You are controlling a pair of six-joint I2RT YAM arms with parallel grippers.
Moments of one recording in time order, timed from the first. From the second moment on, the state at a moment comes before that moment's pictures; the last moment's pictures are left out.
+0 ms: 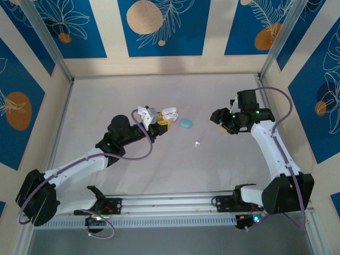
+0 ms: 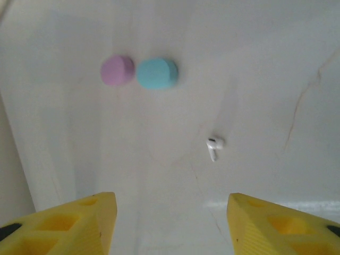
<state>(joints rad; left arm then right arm) -0.72 1.16 0.71 0.46 0.37 -0.02 0.09 1.26 1.13 -0.94 -0.41 0.61</state>
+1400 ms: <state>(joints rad) -0.72 1.10 0.70 0.45 0.33 -0.02 0.38 1.93 1.31 -1.01 -0.17 0.56</state>
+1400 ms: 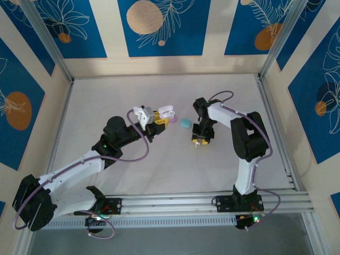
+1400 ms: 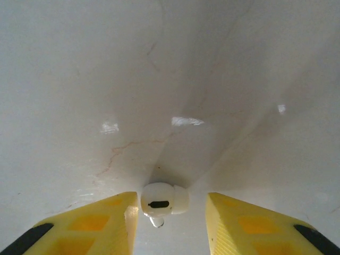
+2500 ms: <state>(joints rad) -0.72 1.09 0.69 0.45 0.31 -0.02 0.42 1.96 1.34 -1.03 -0.10 0.53</state>
